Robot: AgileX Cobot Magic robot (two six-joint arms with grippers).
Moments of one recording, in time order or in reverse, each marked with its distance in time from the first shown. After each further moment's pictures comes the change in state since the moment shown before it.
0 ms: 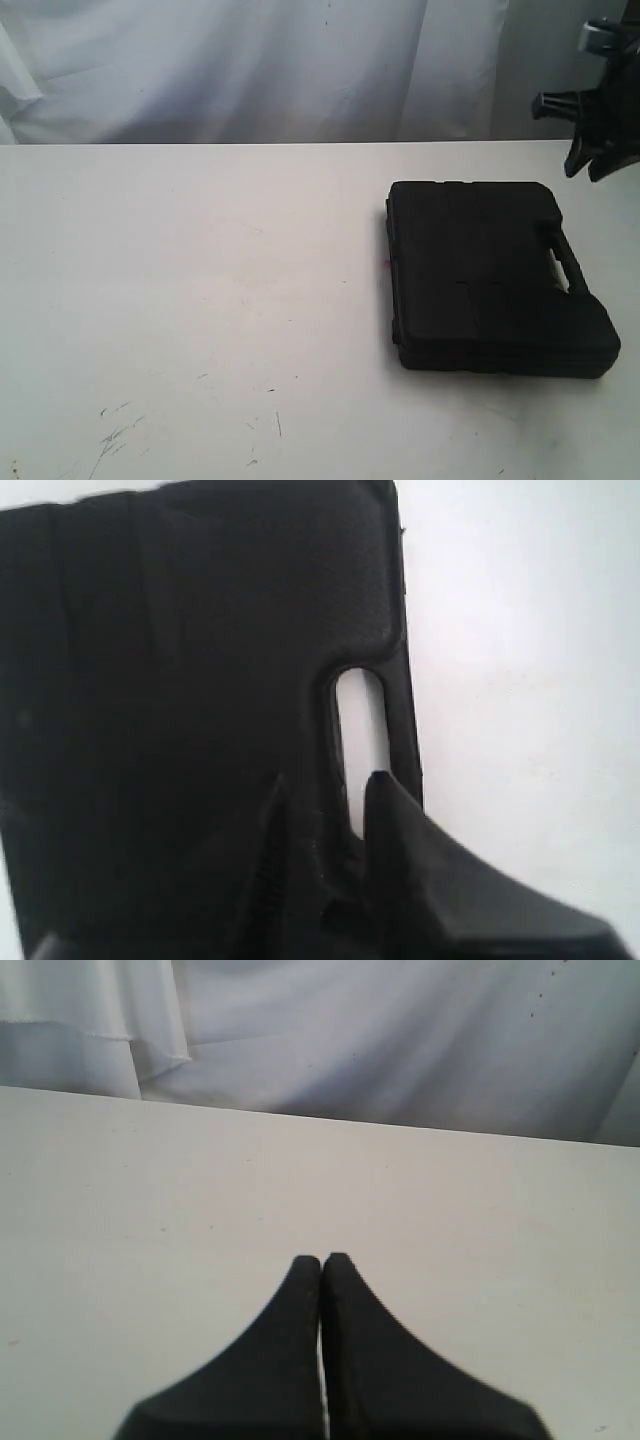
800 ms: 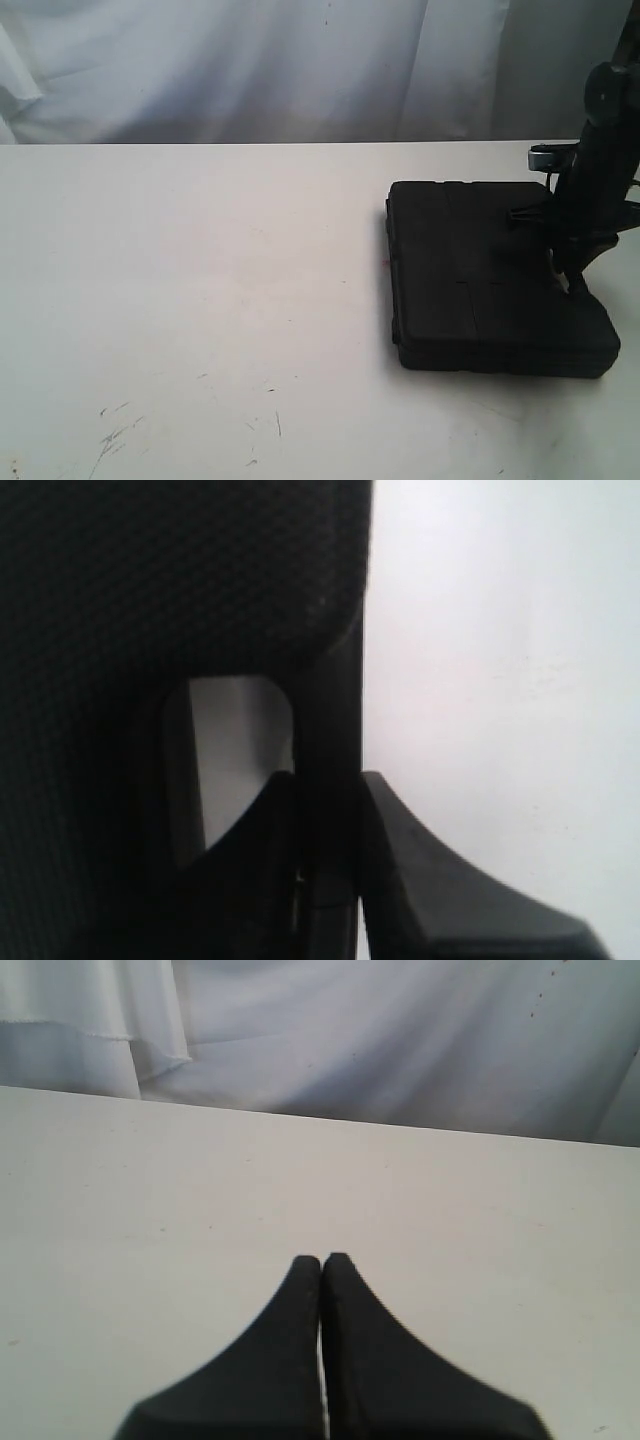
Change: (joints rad) left arm 0.000 0.000 0.000 0.000 0.000 0.000; right arm 0.037 0.314 0.000 -0.167 -0.005 -0.012
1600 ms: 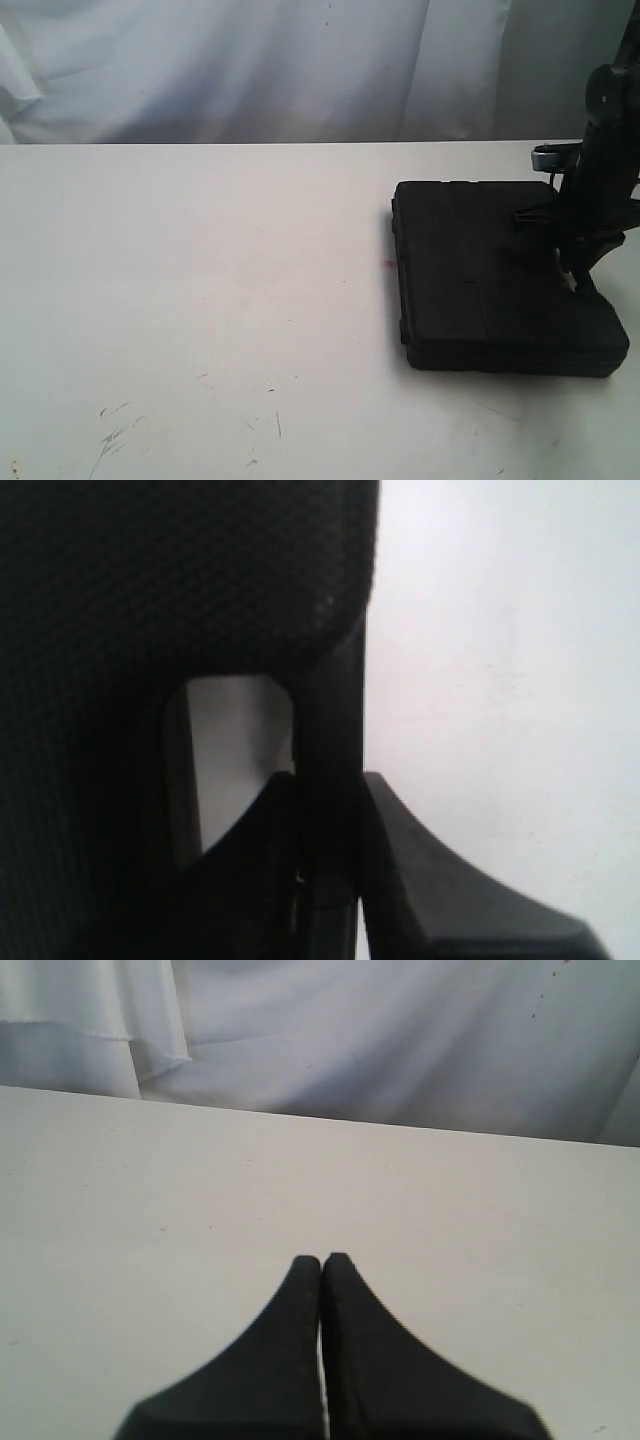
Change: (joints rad) left arm 0.000 0.000 0.000 0.000 0.000 0.000; right arm -0.002 0.000 0.000 -0.041 -0.002 0.000
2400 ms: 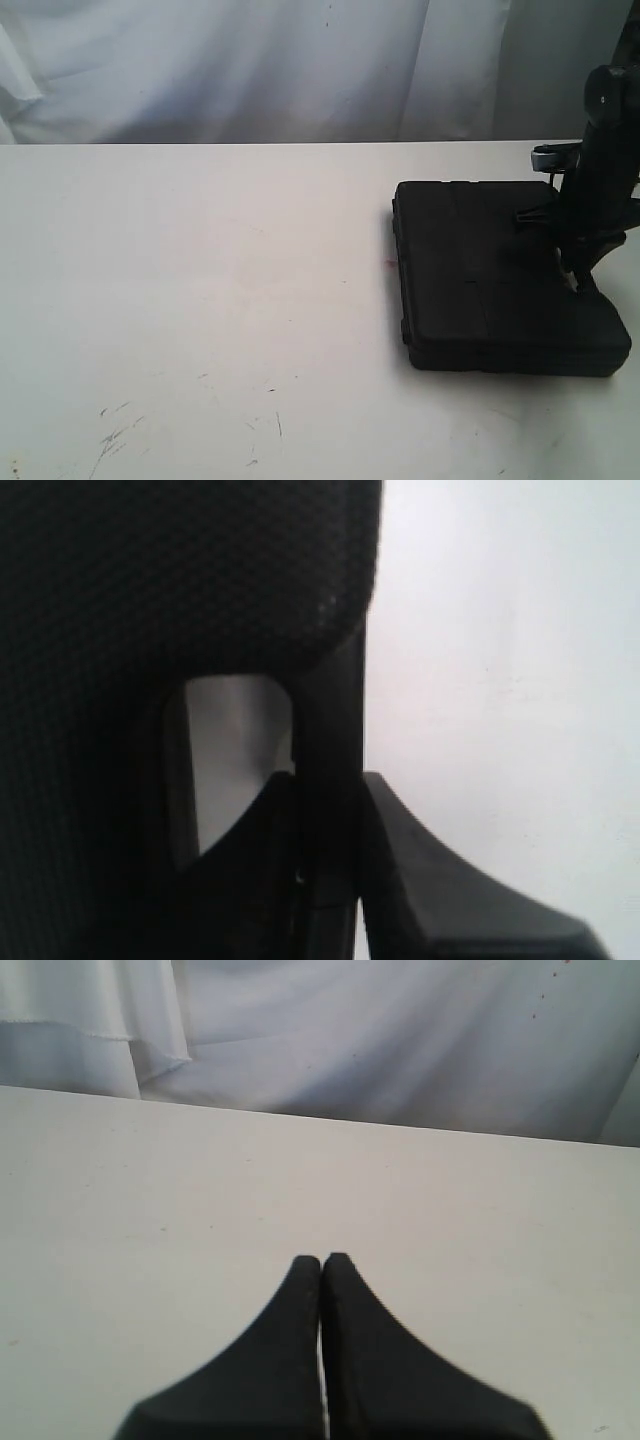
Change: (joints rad) left arm 0.000 0.000 0.000 0.000 0.000 0.000; right arm -0.006 0.000 0.000 -0.030 0.000 0.002
